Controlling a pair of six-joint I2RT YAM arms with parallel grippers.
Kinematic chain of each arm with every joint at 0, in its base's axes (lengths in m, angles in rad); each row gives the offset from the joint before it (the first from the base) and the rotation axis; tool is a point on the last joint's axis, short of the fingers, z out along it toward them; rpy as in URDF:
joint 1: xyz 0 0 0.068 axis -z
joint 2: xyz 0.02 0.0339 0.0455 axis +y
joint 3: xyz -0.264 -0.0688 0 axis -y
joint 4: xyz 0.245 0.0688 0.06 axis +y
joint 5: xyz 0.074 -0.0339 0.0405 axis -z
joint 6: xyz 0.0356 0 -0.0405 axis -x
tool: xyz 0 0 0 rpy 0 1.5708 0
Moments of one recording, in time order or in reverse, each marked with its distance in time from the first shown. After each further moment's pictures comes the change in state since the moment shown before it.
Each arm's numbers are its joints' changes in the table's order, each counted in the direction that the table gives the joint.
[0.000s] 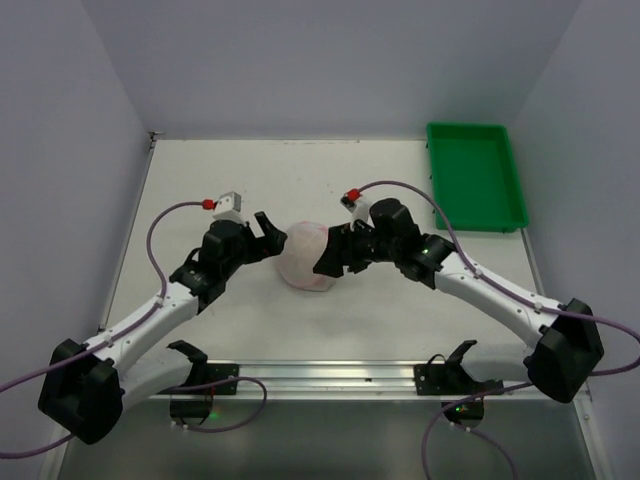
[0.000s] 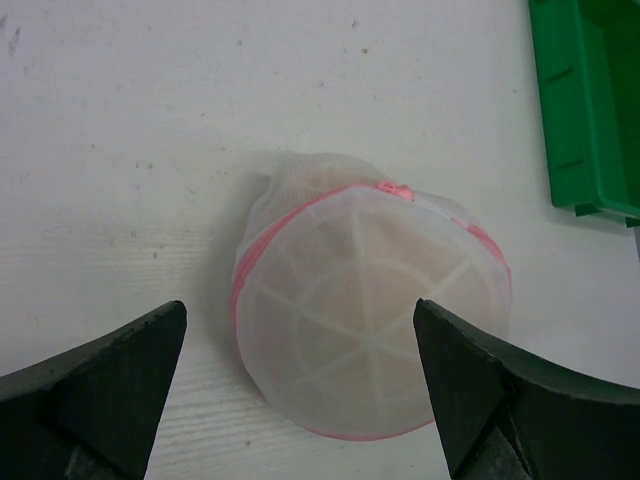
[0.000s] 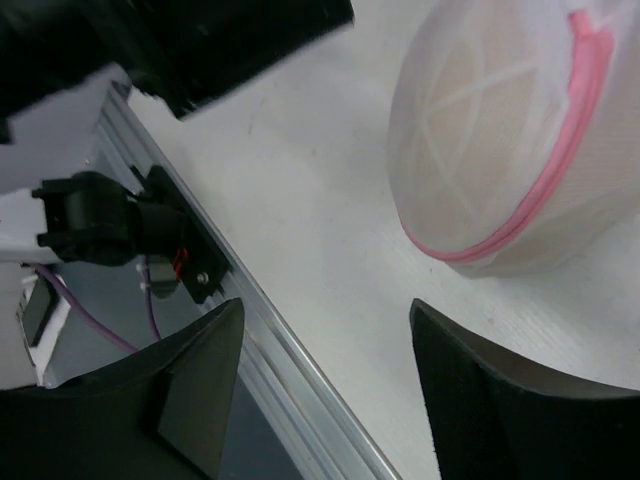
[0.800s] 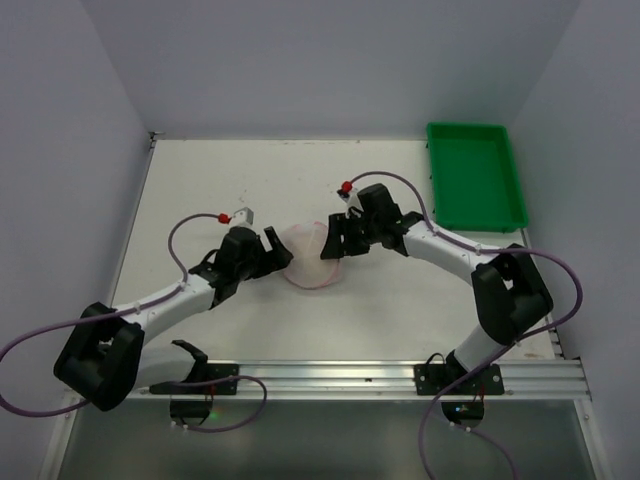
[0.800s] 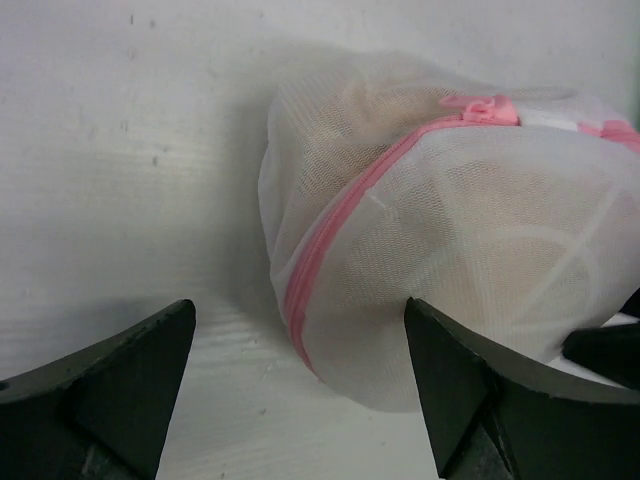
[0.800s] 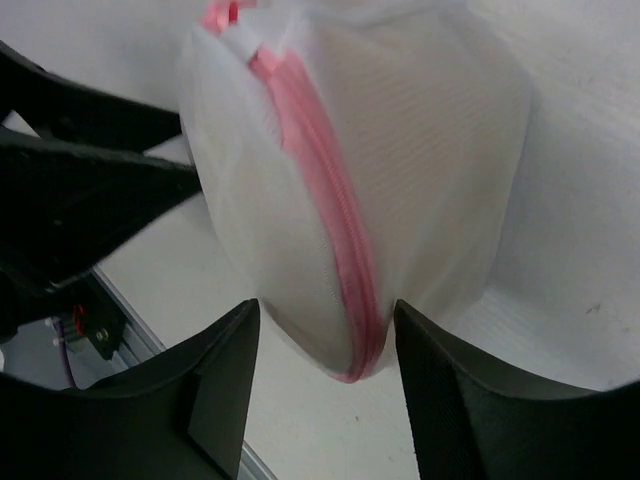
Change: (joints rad) left arm 0.021 0.172 -0.108 -0.051 0.072 0.132; right arm 0.174 0.337 0.155 -0.015 -0.017 0.093
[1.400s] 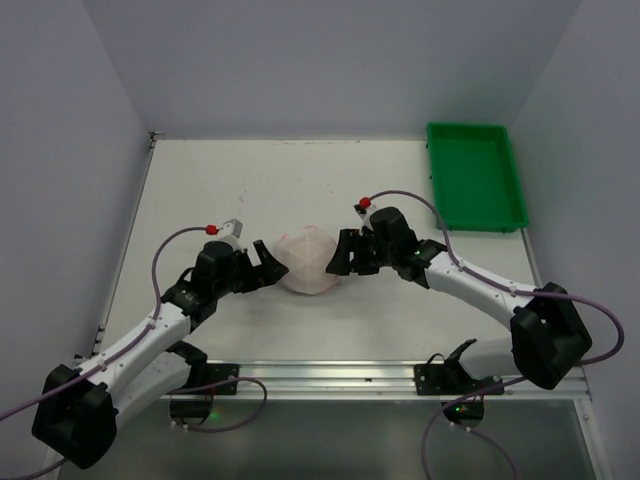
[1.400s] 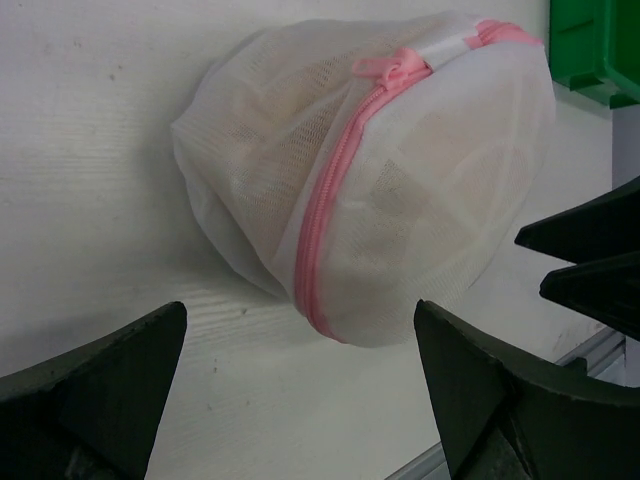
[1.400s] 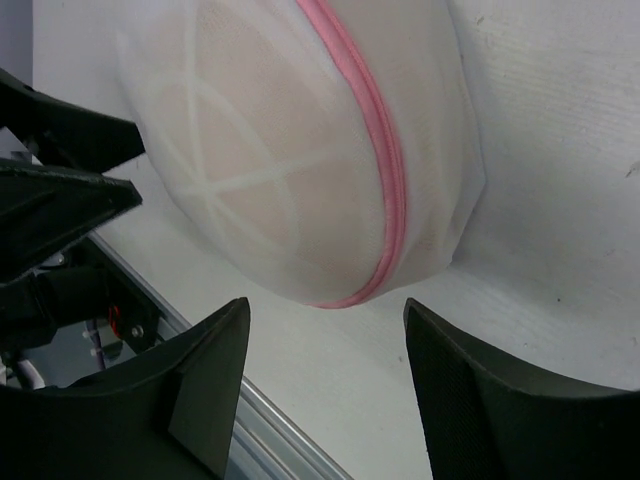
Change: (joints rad) left arm -0.080 -0.314 -0.056 0.169 0.197 -0.090; right arm -0.086 -0.287 -0.307 -0.107 0.119 -0.219
